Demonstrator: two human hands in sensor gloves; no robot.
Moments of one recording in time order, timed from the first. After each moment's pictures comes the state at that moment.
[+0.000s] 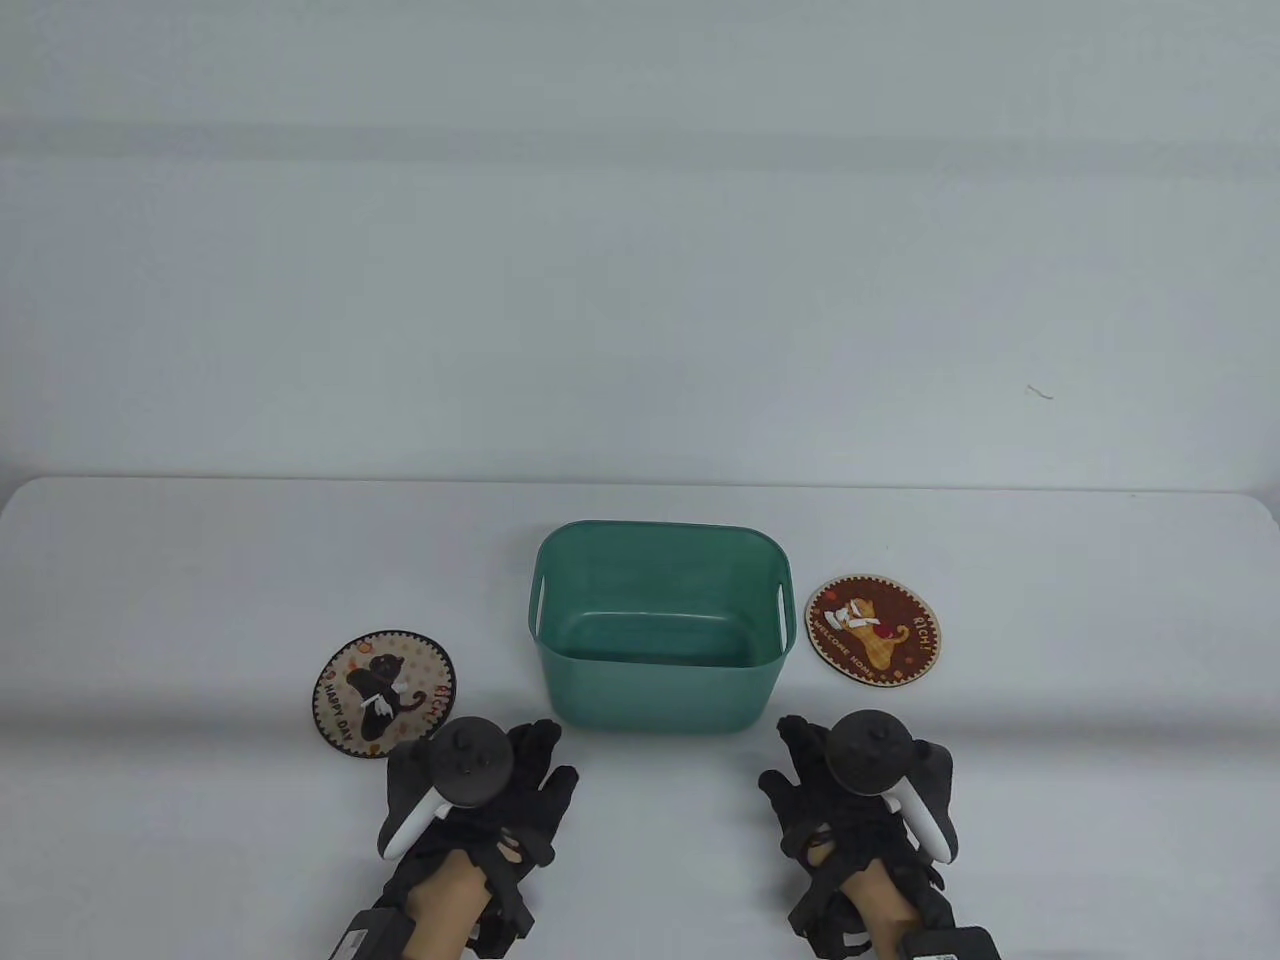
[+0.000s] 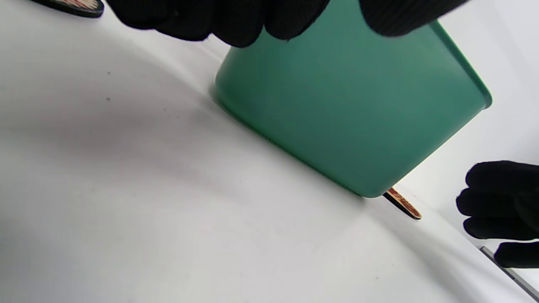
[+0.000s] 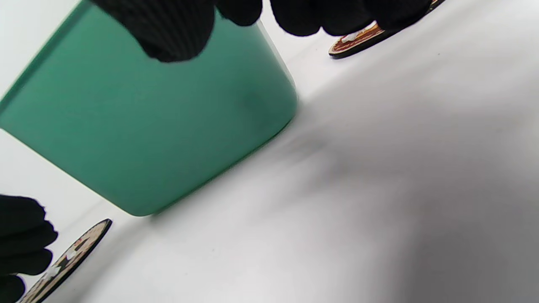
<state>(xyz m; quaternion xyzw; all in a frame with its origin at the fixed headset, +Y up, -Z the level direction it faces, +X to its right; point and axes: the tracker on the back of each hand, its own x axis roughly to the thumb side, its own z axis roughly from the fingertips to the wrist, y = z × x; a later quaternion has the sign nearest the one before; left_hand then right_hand) -0.172 -0.755 -0.361 -0.09 -0.11 0.31 0.94 0.177 -0.745 -0.359 -0.01 0.12 0.94 0.32</state>
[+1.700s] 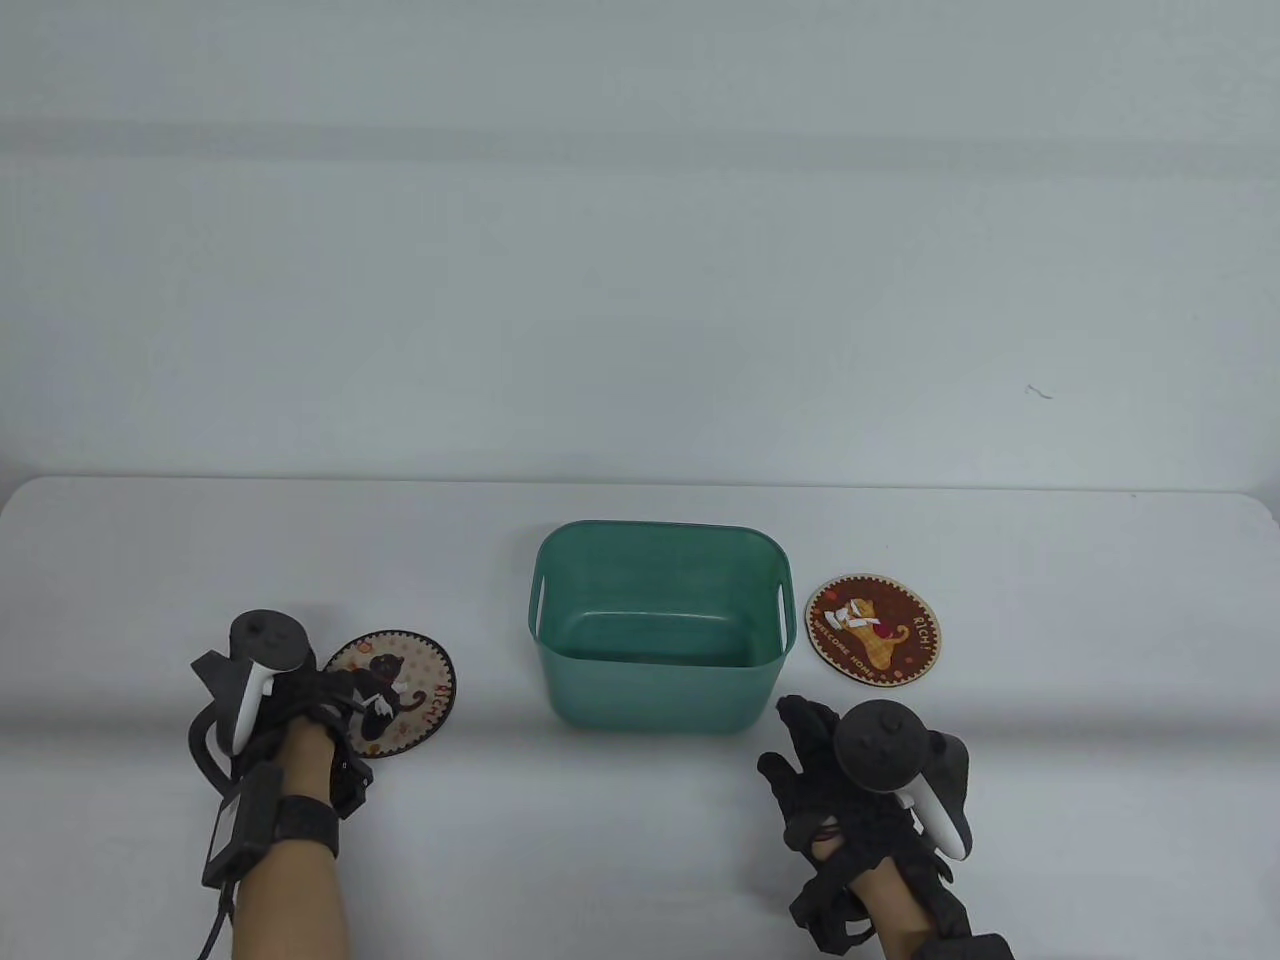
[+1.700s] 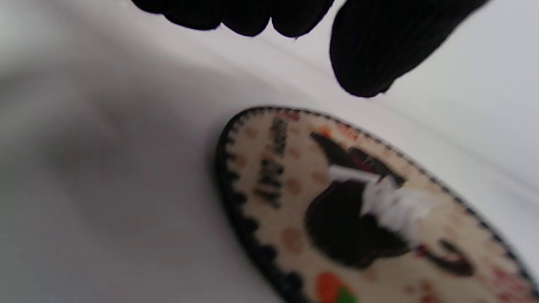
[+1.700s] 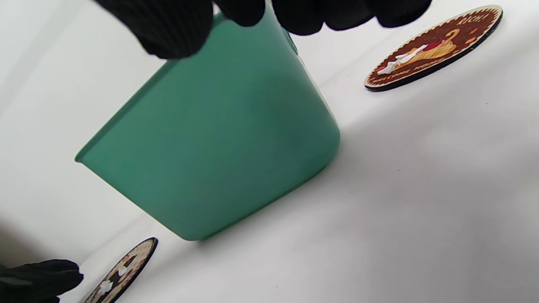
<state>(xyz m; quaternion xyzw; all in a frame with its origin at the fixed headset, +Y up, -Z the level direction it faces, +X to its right) -0.361 -0.760 -0.447 -0.09 0.29 0.22 0.93 0.174 -0.709 -0.351 0.03 0.08 0.94 0.33</state>
